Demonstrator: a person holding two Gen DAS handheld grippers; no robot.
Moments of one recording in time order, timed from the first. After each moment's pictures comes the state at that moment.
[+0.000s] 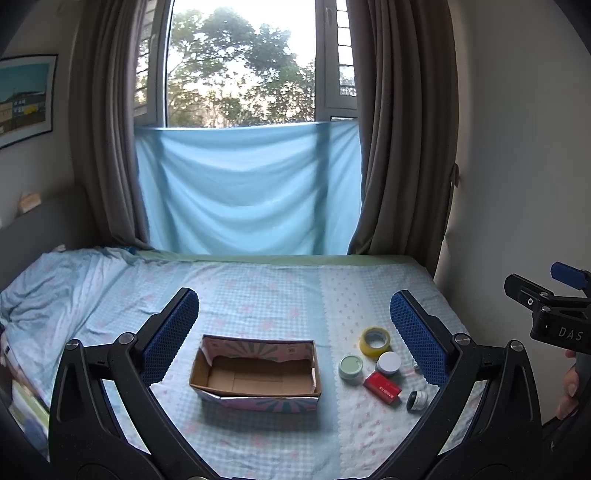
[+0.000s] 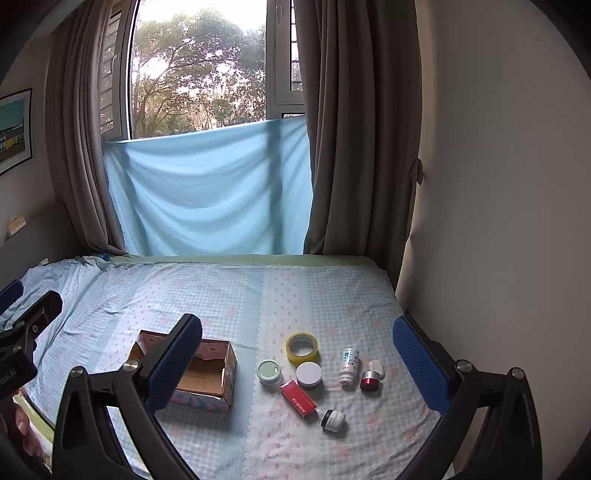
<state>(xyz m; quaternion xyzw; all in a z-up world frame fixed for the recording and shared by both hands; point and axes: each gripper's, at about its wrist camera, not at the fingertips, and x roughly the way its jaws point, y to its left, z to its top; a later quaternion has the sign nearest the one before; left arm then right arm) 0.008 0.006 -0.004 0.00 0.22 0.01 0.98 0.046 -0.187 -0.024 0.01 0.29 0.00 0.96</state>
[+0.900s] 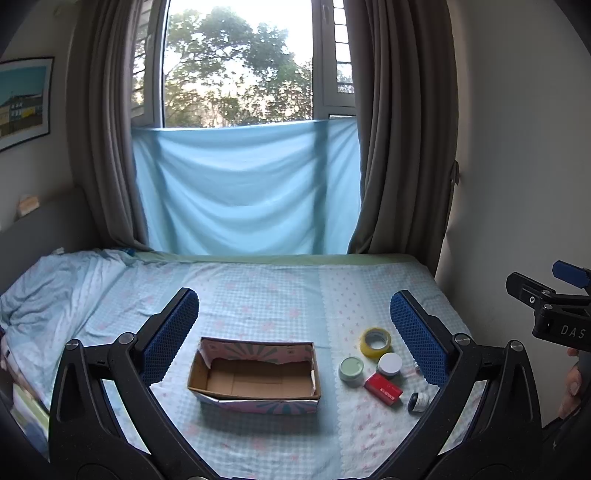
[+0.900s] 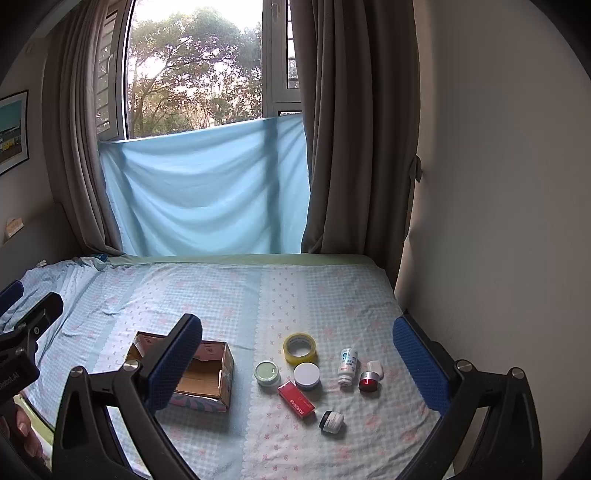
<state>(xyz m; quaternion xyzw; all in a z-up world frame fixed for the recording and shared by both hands) 0.014 0.004 -0.007 0.00 0.22 0.00 0.98 0.050 -0.187 -0.024 0.01 0.29 -0.01 0.96</state>
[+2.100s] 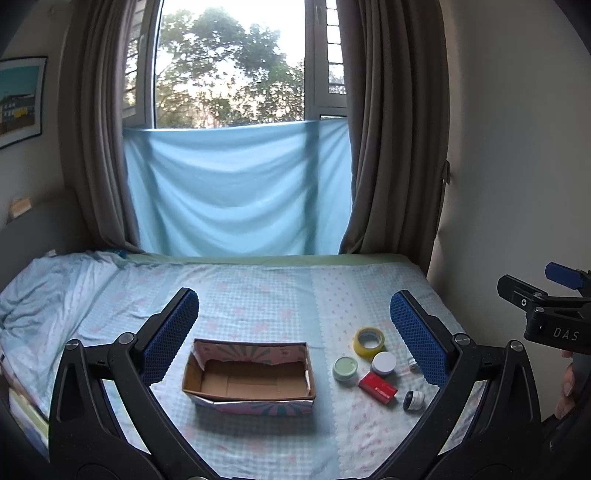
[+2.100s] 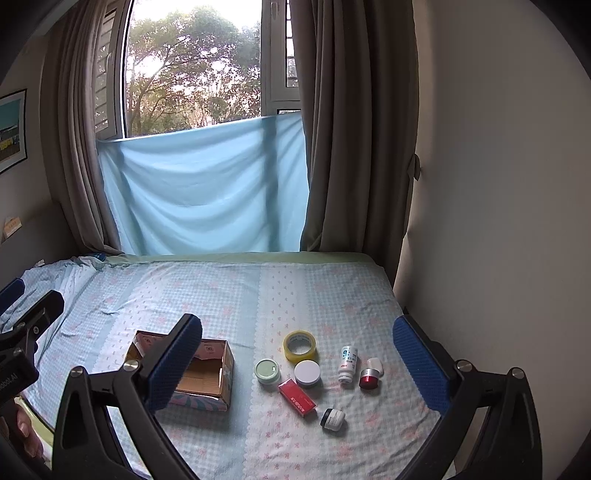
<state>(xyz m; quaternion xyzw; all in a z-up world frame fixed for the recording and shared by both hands) 0.018 0.002 -0.009 0.00 0.22 -0.02 0.98 0.048 -0.180 -0.031 0.01 0.29 -0.01 0.96</state>
